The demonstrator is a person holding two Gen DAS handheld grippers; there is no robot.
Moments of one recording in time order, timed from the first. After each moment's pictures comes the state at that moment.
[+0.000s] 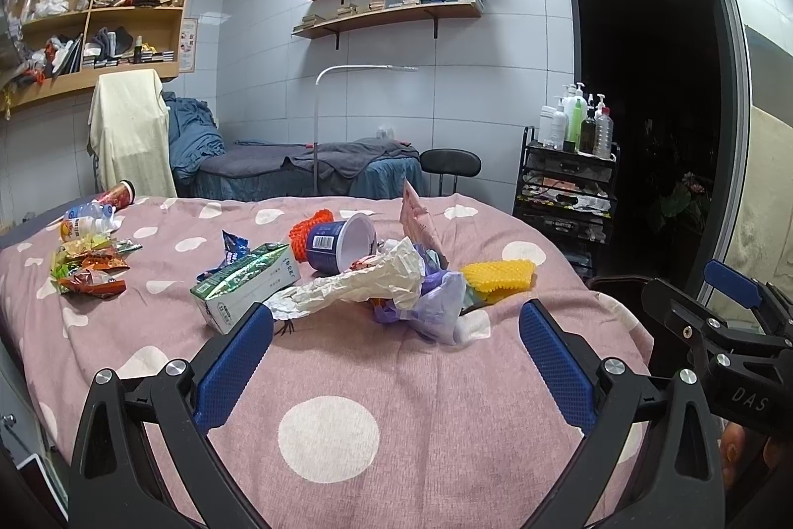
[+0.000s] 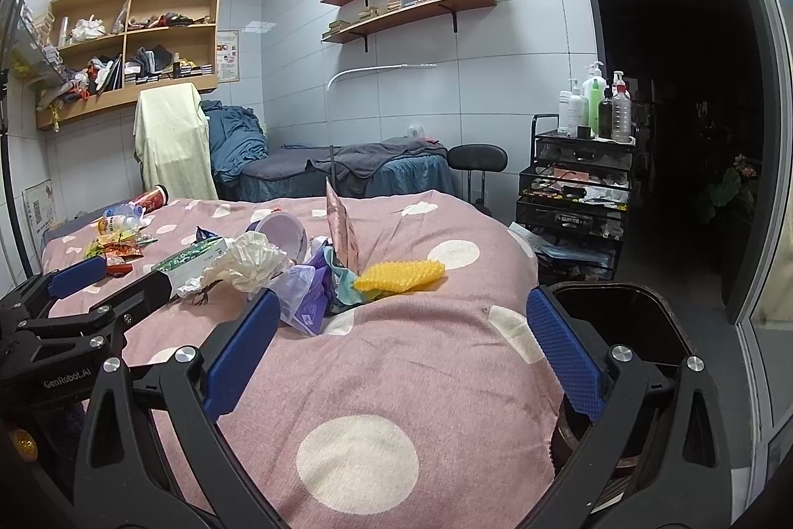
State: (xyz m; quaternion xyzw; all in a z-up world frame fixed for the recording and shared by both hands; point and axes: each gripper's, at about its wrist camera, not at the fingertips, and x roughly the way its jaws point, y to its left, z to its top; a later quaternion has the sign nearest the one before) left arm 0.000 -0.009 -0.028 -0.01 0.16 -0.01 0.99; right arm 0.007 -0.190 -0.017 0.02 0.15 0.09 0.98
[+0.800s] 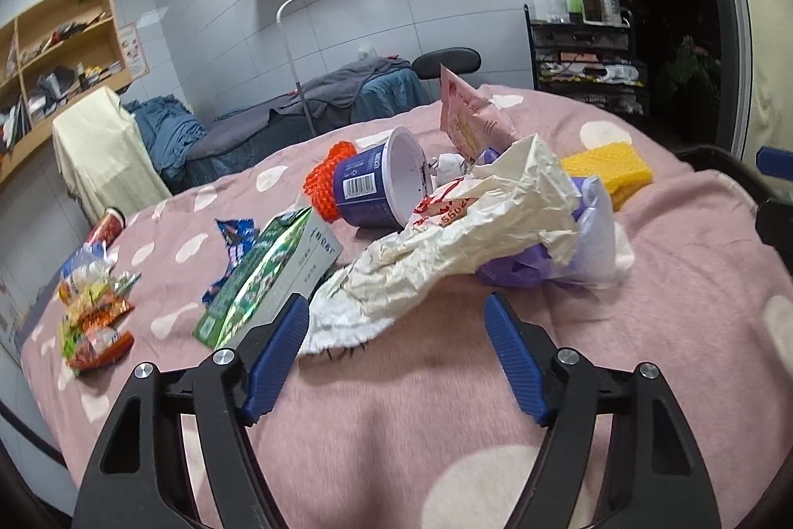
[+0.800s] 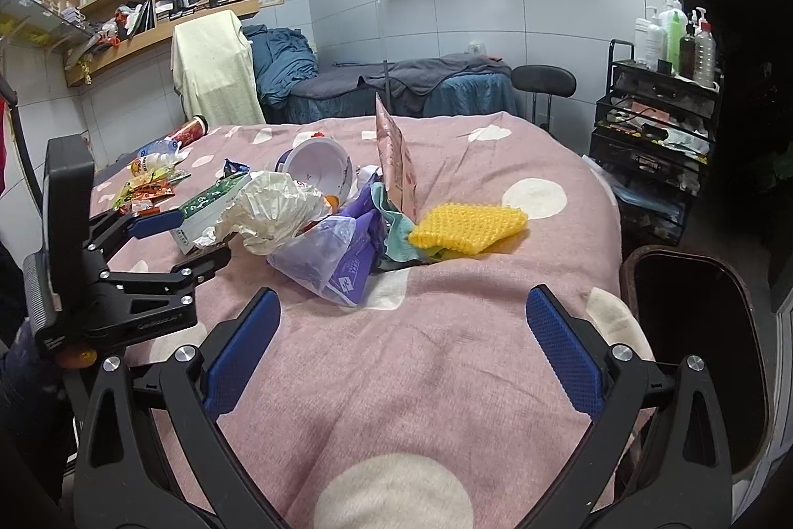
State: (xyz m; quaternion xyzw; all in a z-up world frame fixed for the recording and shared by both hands) left arm 0.105 0.036 -0.055 0.16 0.29 -0.02 0.94; right arm 0.095 -0.161 -0.035 0.01 0.28 0.18 0.94
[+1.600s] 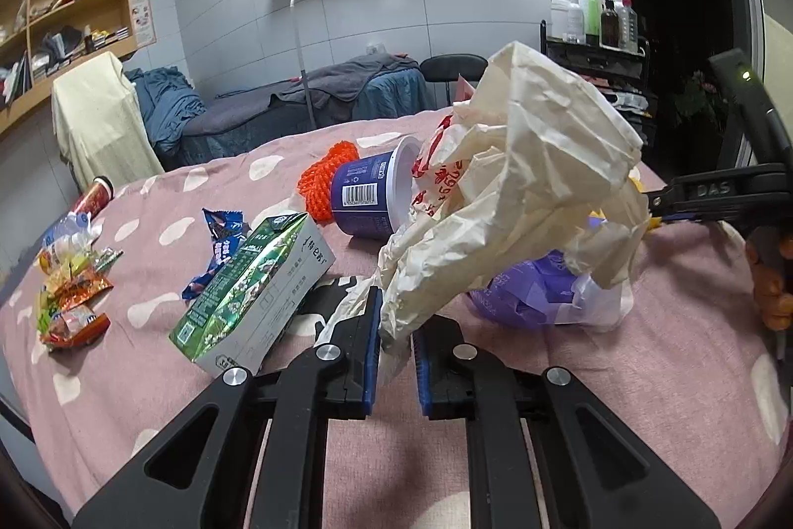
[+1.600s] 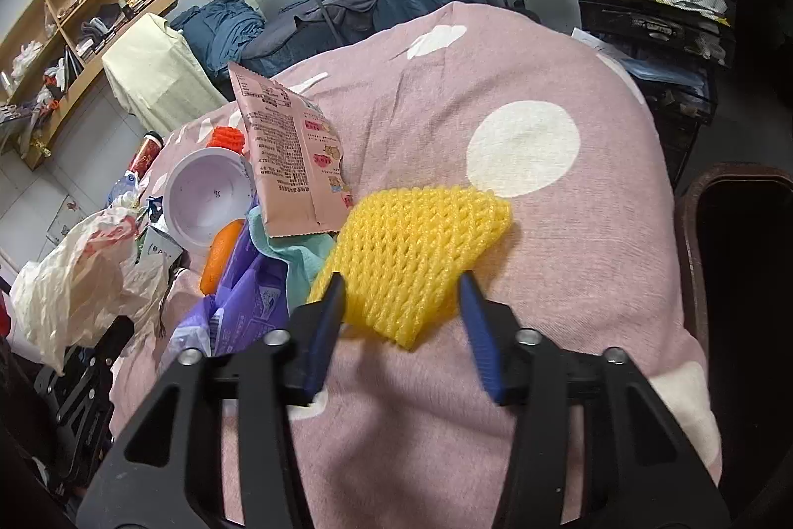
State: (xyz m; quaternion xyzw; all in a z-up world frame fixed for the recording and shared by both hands) left arm 0.117 0.036 -0.044 0.08 0.29 -0.01 0.95; right arm 0.247 -0.184 -0.073 0.14 0.44 0.16 0.87
